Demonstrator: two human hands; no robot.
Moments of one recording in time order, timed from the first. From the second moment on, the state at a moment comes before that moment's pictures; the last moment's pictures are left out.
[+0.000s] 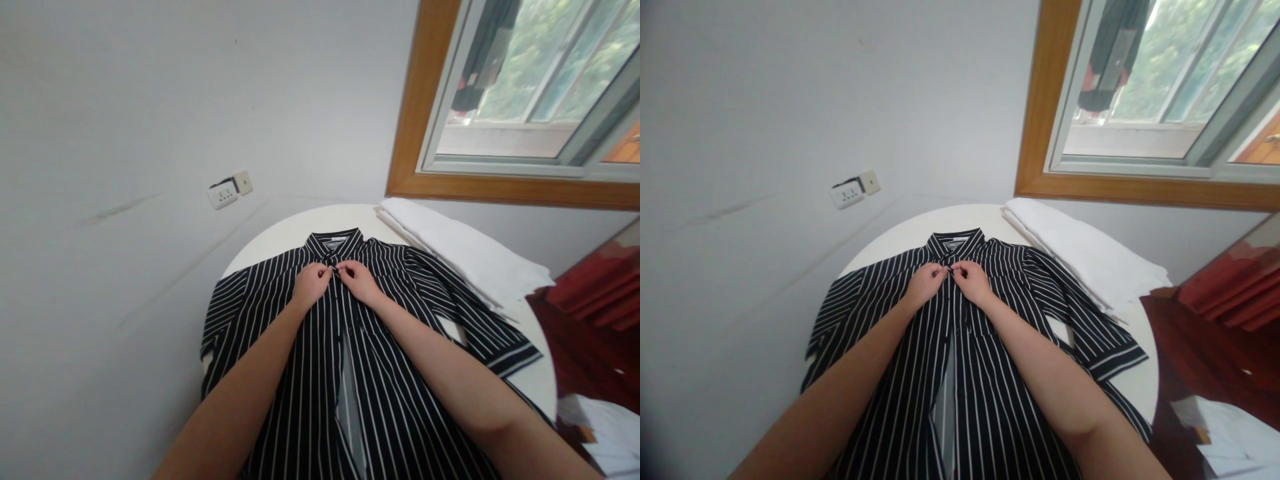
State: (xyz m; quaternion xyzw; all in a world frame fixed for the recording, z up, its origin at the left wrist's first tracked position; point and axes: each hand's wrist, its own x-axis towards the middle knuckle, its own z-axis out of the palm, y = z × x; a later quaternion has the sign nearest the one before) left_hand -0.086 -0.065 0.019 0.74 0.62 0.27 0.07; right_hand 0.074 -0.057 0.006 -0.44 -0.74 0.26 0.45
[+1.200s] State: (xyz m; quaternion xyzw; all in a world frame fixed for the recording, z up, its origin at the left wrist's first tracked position) left_hand -0.087 -0.062 0.016 0.73 0.64 0.22 0.09; right_hand 0.075 -0.057 0.005 -0.44 -0.77 0.26 0.38
